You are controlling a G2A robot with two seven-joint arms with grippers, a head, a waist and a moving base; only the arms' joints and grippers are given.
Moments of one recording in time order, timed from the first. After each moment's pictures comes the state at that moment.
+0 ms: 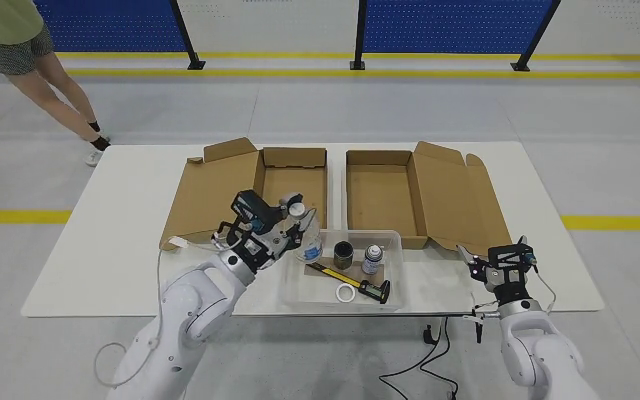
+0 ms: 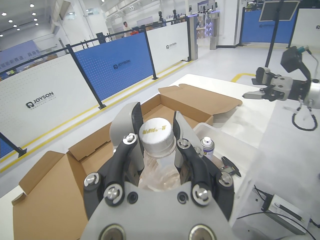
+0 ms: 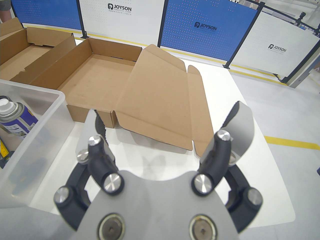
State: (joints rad) left arm 1.35 -1.16 -1.27 -1.92 1.25 -0.33 -0.13; right arm -1.73 -1.15 1.60 -1.80 -1.33 0.00 0.00
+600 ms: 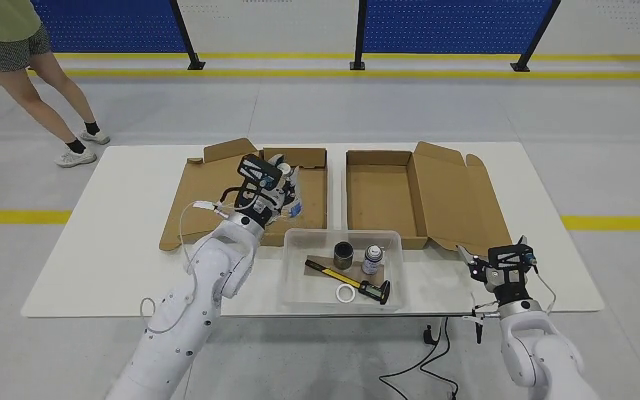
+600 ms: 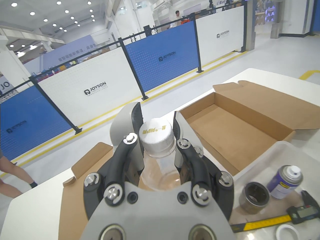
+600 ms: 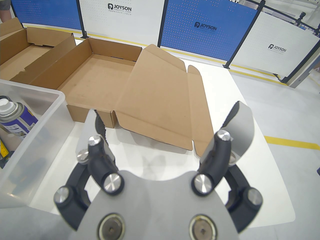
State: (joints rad) left arm 1.11 -1.21 -1.13 -1.63 1.41 -0.03 -0.10; right arm -1.73 -1.15 1.60 -1.80 -1.33 0.00 0.00
